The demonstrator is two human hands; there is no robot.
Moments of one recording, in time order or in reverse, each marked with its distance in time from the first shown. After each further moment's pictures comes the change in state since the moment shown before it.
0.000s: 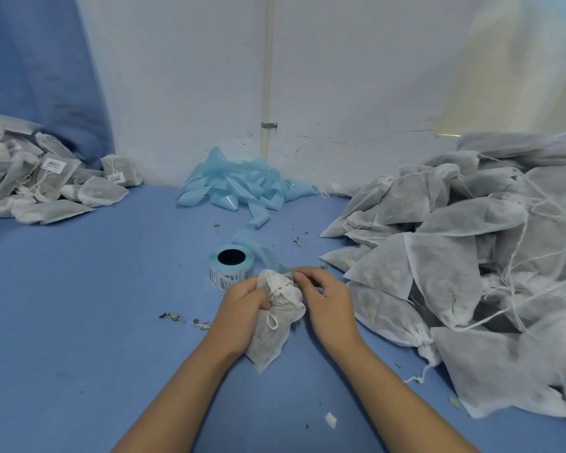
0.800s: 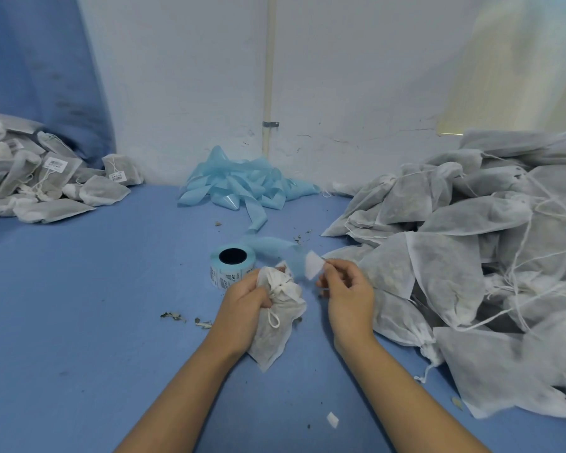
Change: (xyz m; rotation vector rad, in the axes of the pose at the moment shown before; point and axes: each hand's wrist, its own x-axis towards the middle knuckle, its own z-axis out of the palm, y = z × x) left_hand 0.001 -0.002 -0.001 -0.001 0.007 0.013; right_hand 0.007 0.000 -0.007 0.311 0.337 0.154
